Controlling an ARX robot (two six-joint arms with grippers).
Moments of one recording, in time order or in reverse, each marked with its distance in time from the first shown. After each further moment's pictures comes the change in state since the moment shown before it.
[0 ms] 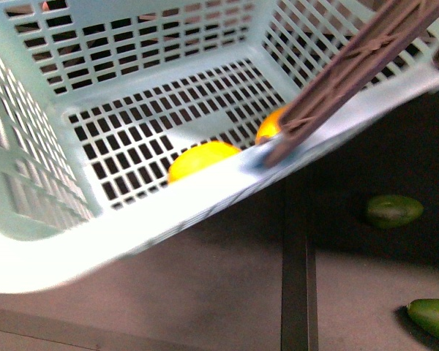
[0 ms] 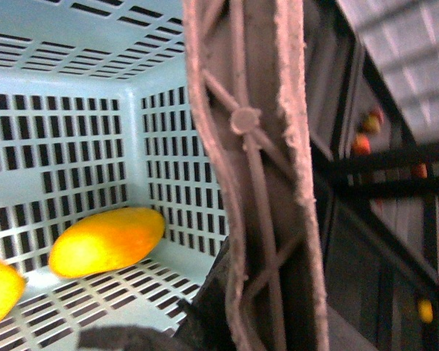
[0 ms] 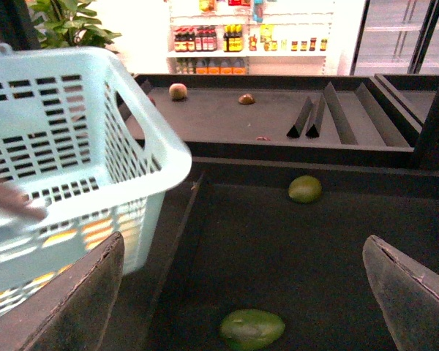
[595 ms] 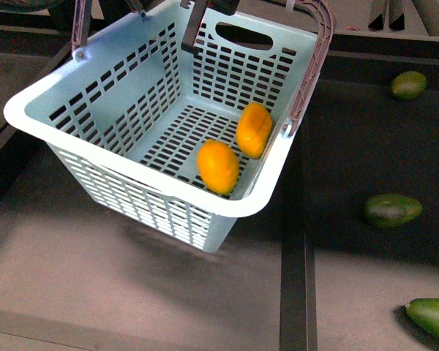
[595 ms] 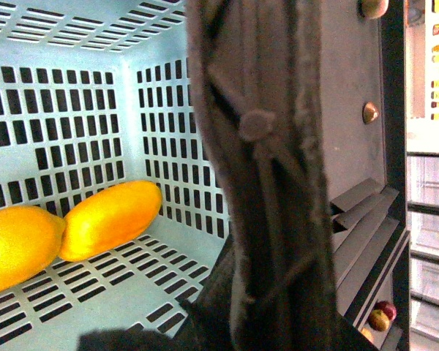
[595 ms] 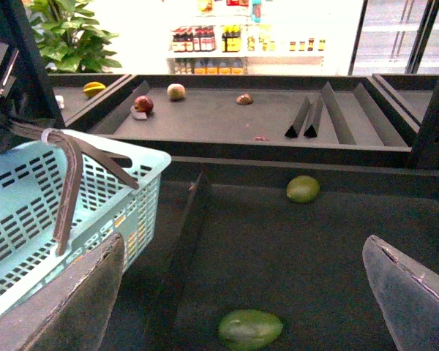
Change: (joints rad) left arm 0.171 0.500 0.277 0.072 0.077 -0.343; right arm 0.000 0.000 0.000 0.000 0.000 0.000
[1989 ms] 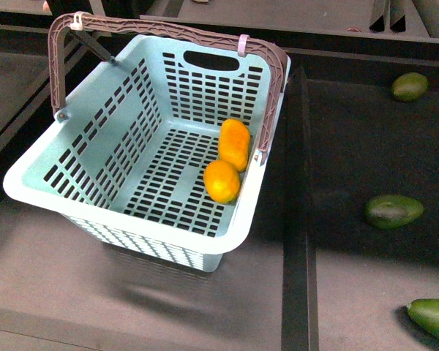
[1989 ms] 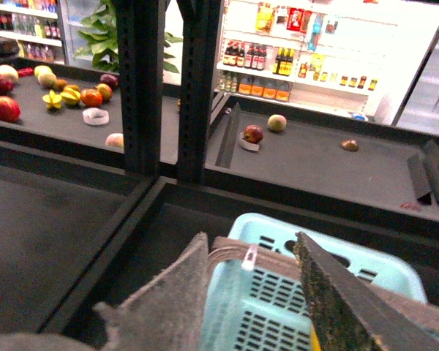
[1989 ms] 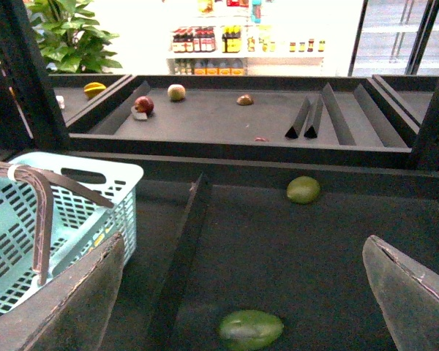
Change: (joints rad) left arm 0.261 -0.991 -1.363 1.059 0.135 1.500; right arm 0.000 0.000 0.000 0.000 0.002 0.000
